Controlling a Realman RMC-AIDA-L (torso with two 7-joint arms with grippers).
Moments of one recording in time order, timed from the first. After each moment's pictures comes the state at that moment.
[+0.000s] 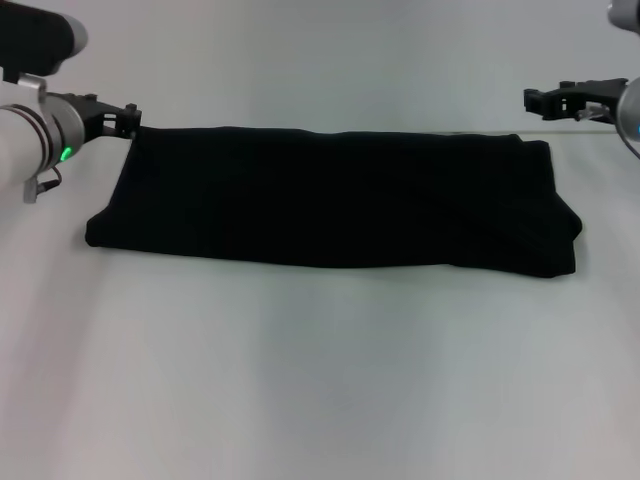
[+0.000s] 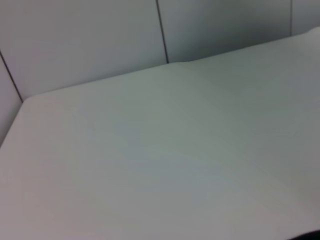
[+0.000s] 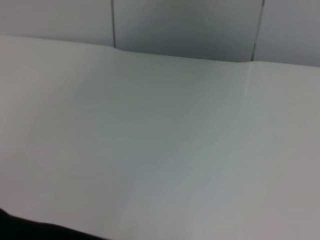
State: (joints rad) left arm -0.87 -2.11 0.74 0.53 2.54 0.25 -2.09; right arm 0.95 2.01 -0.60 -0.38 -2.29 -0.46 1.83
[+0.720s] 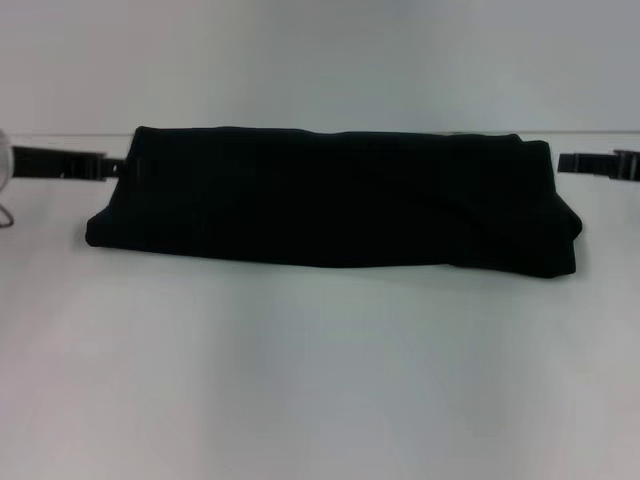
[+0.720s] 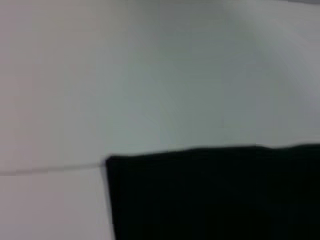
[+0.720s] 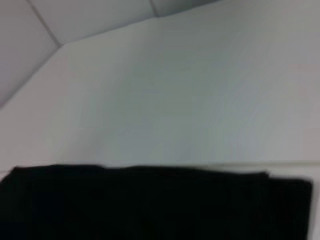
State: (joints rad) left arm -0.69 -2.06 0.70 0.96 2.53 1.07 -2.34; right arm 0.72 1.93 -0.51 -0.60 -2.27 -1.12 2.06
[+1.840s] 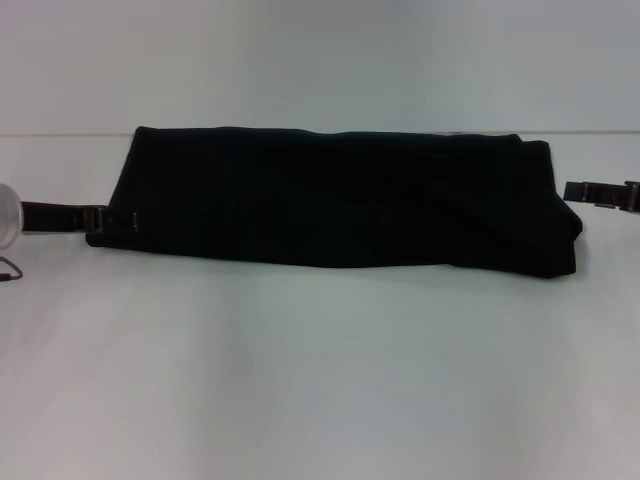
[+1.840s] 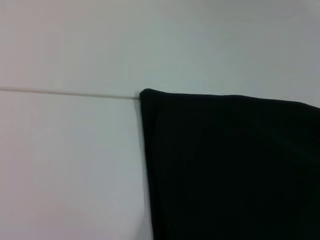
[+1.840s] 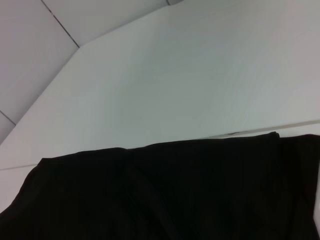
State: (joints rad) left arm -0.66 -2.06 0.71 0.81 2.56 0.97 -2.38; right arm 0.66 1.94 -0.48 -0.58 -2.23 -1.20 2.03
